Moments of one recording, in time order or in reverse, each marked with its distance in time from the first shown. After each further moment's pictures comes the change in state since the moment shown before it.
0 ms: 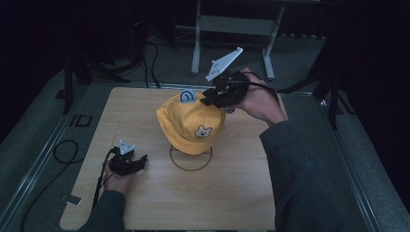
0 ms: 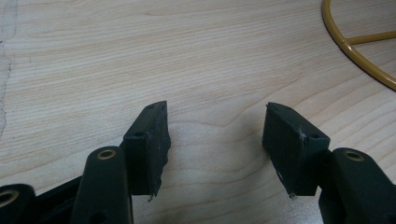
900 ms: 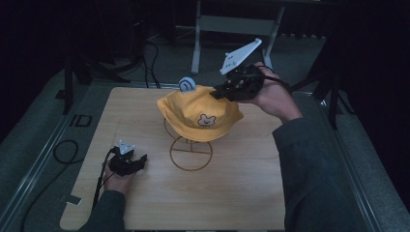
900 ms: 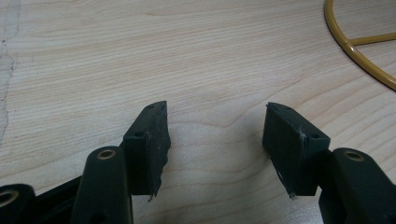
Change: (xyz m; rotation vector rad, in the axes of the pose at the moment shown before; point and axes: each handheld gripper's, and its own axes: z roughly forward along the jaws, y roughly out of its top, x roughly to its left) left arm 0.000 0.000 0.000 -0.001 0.007 -0.004; right arm -0.004 -0.002 -0.034 -0.040 0.004 -0.023
